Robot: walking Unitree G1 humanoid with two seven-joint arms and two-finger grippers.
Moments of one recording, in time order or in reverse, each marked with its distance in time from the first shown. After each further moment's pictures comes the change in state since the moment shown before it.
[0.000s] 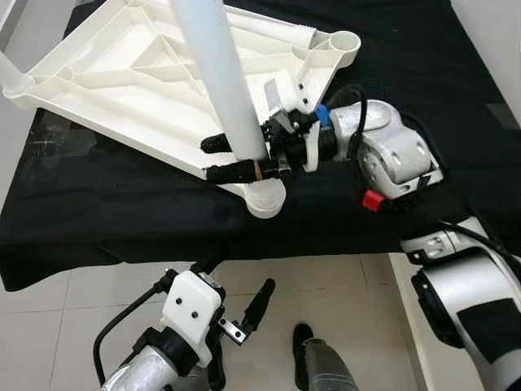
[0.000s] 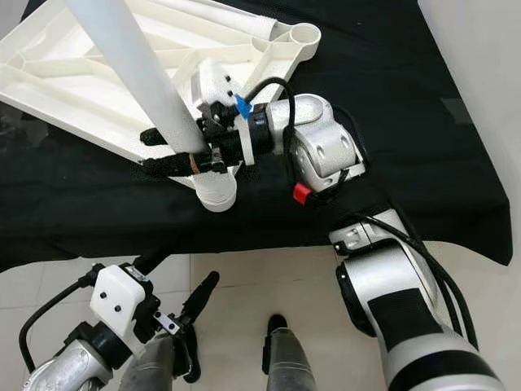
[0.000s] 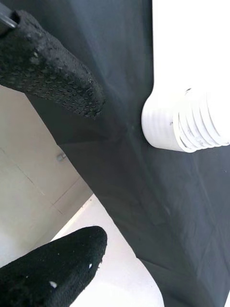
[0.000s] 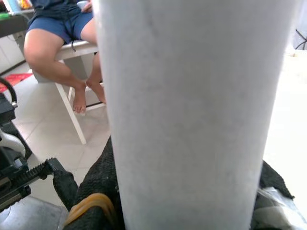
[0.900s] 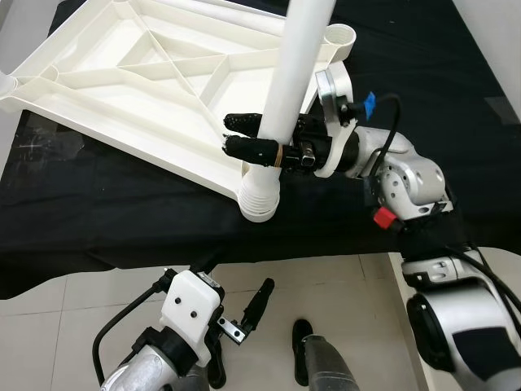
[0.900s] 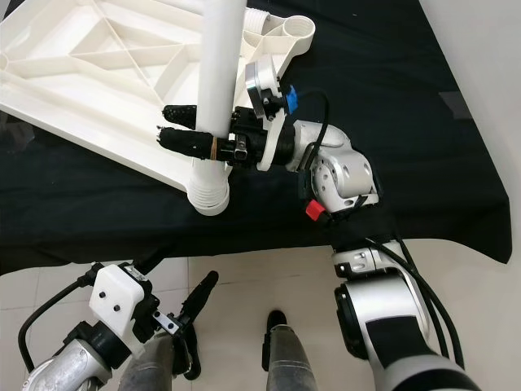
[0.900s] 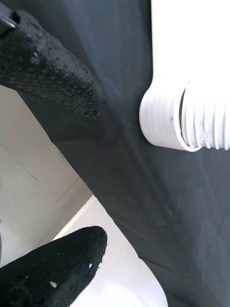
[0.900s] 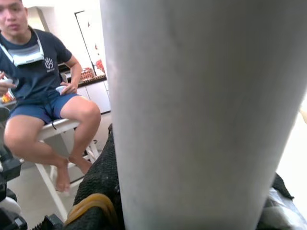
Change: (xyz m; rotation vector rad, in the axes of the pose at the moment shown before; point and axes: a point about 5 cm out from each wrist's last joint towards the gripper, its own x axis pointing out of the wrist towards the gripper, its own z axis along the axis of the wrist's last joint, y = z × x) left arm 0.000 0.001 0.000 0.002 0.001 -0.003; right arm -0.021 0.017 -0.018 0.049 -0.317 -0.102
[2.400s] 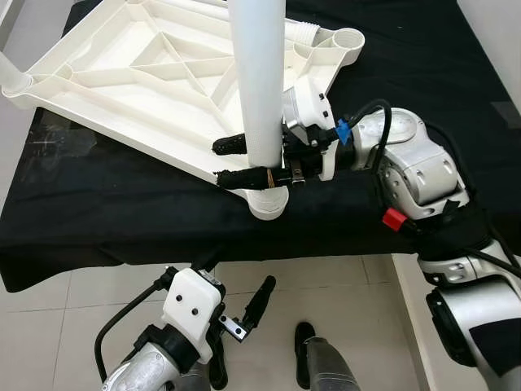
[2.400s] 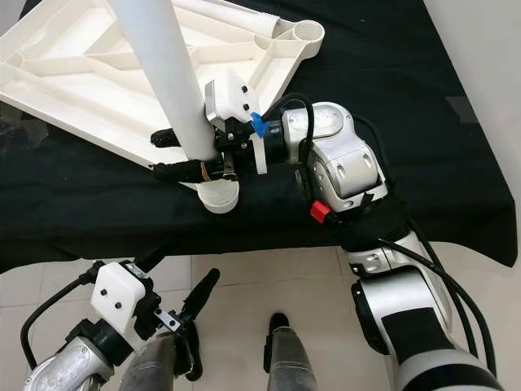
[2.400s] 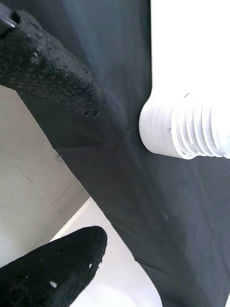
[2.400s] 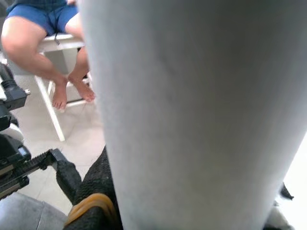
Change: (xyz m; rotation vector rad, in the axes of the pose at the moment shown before) left arm 0.002 0.000 0.001 -0.006 -0.009 0.004; right arm 0.011 0.005 0.014 -0.163 0.319 0.052
